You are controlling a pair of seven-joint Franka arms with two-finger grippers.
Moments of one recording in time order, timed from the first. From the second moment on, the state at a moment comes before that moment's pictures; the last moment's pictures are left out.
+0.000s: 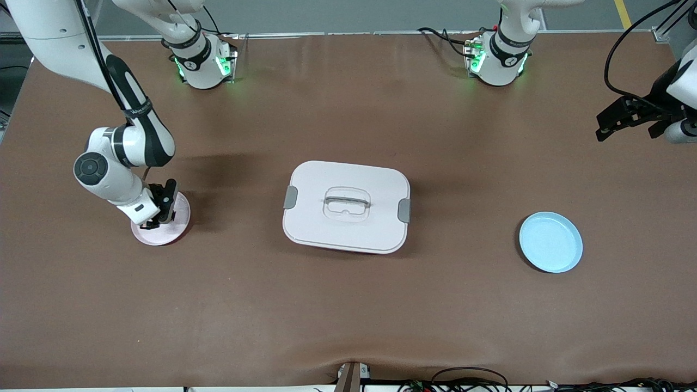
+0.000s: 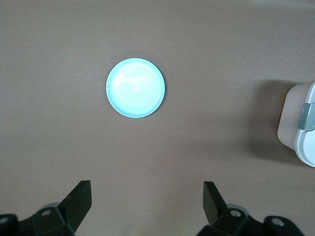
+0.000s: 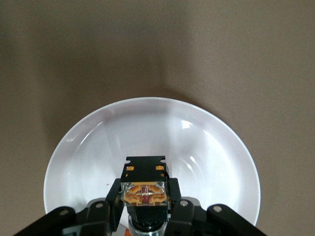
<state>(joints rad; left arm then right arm) -0.03 -0.04 -0.04 -1.56 0.03 1.55 -0.10 -0.06 0.40 -0.01 -2.21 -0.16 2.61 -1.42</state>
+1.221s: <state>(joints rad) -0.04 -0.02 -0.04 -1.55 0.03 1.55 -0.10 -0.06 0.33 0.00 -2.13 -0.16 2.47 -0.62</state>
